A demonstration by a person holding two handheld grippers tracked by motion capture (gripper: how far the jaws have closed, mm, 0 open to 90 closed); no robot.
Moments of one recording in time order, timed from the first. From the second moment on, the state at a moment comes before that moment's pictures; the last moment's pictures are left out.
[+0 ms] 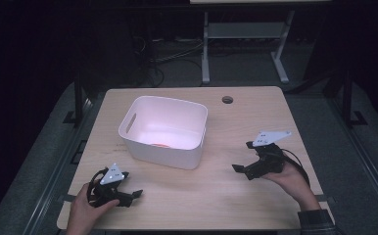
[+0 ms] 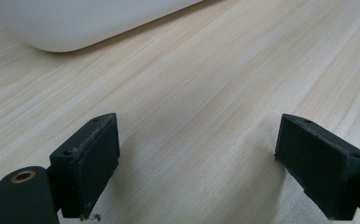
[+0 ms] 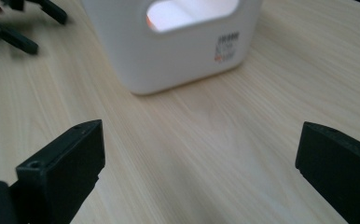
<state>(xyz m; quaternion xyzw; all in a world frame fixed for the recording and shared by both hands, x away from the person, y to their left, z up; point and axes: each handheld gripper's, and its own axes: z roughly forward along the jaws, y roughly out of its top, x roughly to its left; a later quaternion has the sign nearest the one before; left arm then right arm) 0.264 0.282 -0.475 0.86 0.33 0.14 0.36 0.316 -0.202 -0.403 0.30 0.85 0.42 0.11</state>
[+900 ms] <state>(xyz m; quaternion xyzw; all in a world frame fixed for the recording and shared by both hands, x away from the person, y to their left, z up) 0.264 0.282 -0.475 0.86 0.33 0.14 0.36 0.270 -0.257 -0.461 0.39 0.82 0.39 0.13</state>
